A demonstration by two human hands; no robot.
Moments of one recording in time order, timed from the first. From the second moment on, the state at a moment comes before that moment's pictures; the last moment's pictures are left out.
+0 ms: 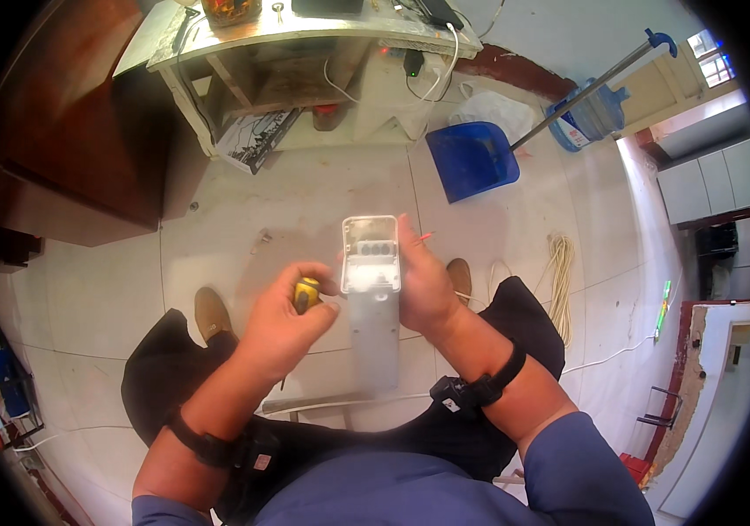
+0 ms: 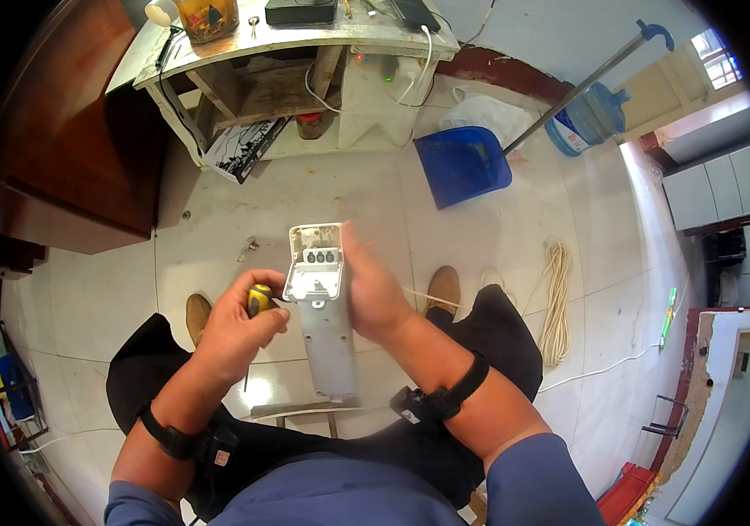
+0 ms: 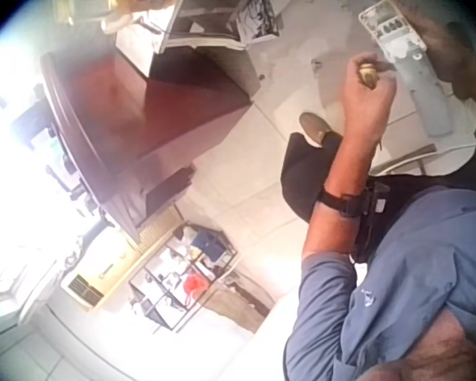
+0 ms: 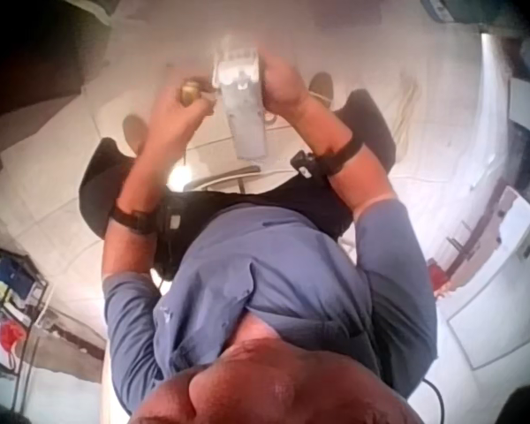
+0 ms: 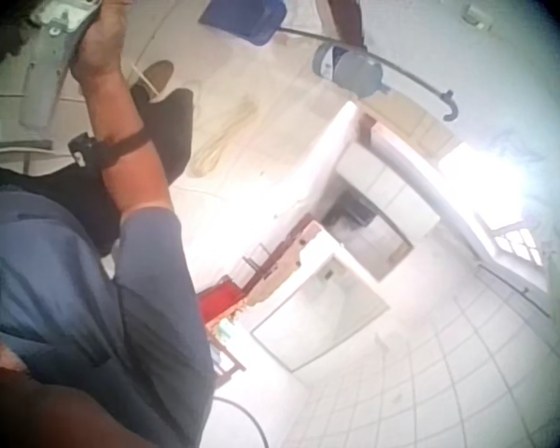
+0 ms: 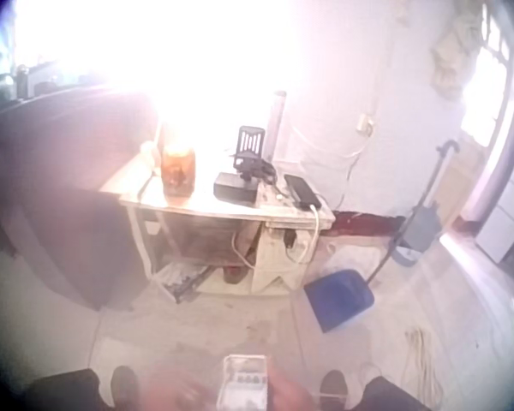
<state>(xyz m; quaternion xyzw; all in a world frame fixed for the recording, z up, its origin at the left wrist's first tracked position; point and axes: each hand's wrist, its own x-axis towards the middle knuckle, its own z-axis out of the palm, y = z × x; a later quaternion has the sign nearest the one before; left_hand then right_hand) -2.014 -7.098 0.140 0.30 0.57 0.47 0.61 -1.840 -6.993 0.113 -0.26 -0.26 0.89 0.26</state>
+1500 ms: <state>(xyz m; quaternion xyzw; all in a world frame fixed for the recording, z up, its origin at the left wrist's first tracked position) -2.006 -7.107 0.139 0.27 0.47 0.38 0.75 -1.847 -6.995 0.131 -0.33 -0.41 0.81 0.26</state>
